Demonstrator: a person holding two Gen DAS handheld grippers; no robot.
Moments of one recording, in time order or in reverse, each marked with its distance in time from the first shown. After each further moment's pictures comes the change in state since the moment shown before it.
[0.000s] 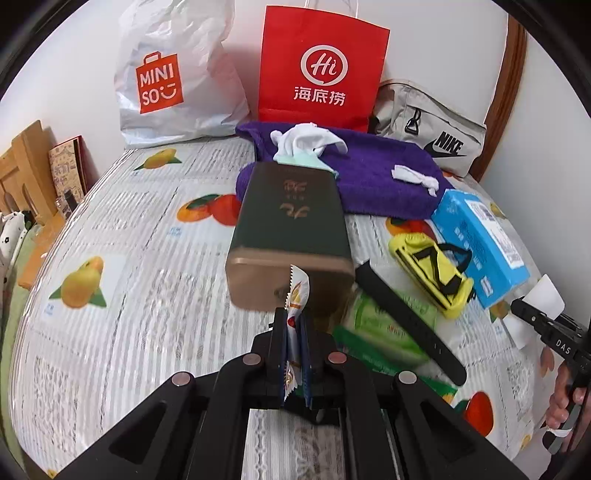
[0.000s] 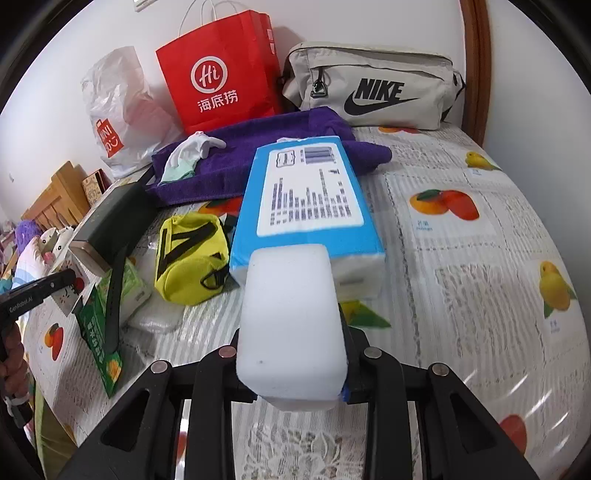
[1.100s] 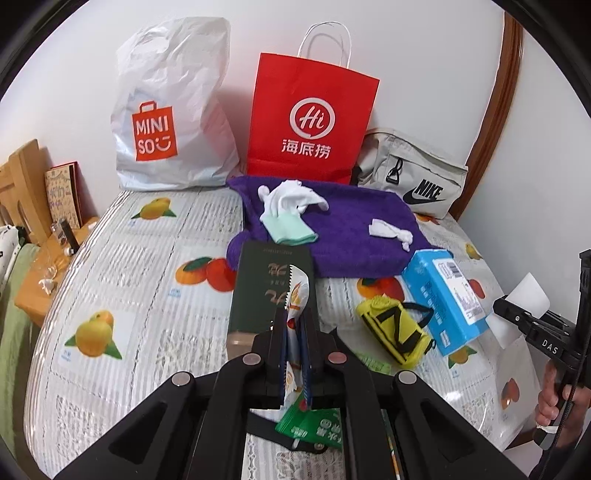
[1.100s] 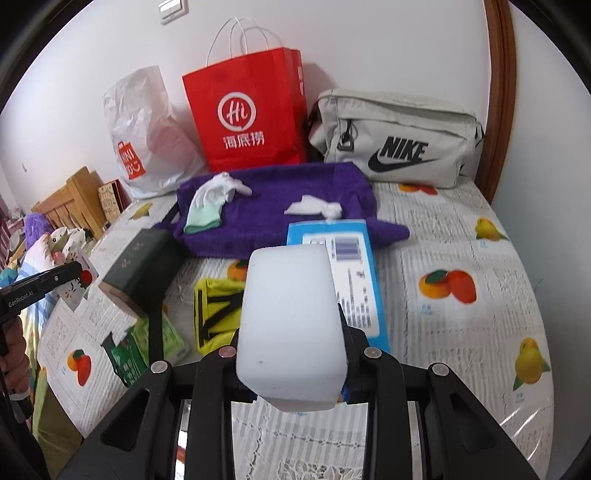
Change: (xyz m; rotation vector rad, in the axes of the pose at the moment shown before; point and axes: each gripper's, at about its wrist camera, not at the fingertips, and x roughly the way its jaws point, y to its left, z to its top) left arm -0.046 -0.002 0.052 -0.020 -0.087 -0.068; right arm -0.040 0.026 0.066 -0.076 -0.069 0.020
